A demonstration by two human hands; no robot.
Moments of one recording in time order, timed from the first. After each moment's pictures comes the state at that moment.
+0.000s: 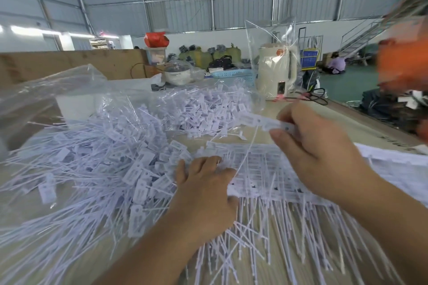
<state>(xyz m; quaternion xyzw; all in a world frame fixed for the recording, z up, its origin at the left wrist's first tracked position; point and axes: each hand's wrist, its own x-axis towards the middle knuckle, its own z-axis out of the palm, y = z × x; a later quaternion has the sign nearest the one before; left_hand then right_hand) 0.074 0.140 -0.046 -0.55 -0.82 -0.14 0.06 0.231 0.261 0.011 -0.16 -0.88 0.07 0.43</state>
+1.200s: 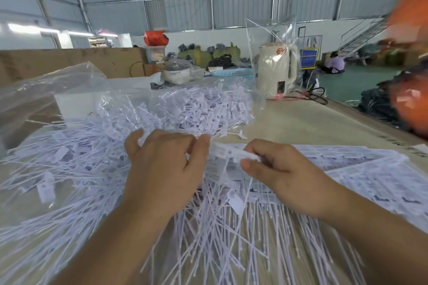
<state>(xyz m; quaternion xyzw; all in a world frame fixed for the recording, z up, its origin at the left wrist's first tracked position) 0.067 0.103 0.010 -0.46 -0.80 -0.30 0.22 0.212 0.253 -0.017 -0.08 -0.88 0.38 0.26</state>
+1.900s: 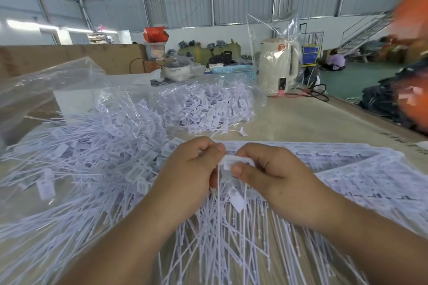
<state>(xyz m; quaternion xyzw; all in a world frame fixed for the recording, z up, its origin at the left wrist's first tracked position) 0.077 0.117 -0.004 -0.42 -0.70 -0.55 -0.16 0.205 0.235 -0.020 -0.06 -0.87 0.41 0.28</state>
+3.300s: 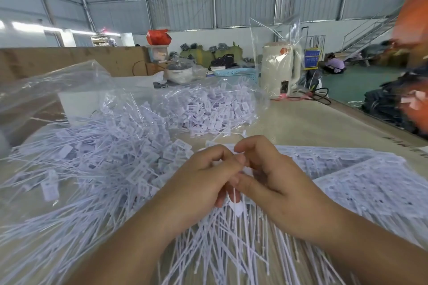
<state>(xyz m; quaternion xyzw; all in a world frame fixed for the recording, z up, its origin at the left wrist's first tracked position) 0.081 0.113 -0.004 -0.48 -0.65 -0.53 -0.26 0.203 0.225 -0.028 0.01 -0.87 0.39 0.30</state>
